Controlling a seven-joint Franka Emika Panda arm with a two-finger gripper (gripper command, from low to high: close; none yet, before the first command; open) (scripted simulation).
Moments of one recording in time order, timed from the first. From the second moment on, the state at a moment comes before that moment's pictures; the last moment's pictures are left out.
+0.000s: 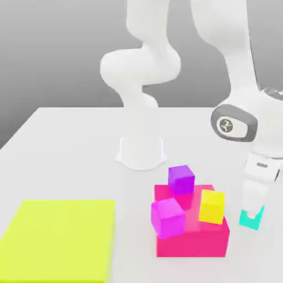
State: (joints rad) arm 0.45 0.36 0.22 -2.59 -0.37 2.93 0.79
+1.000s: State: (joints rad) arm 0.28 -0.32 0.20 -2.78 -0.14 2.48 0.17
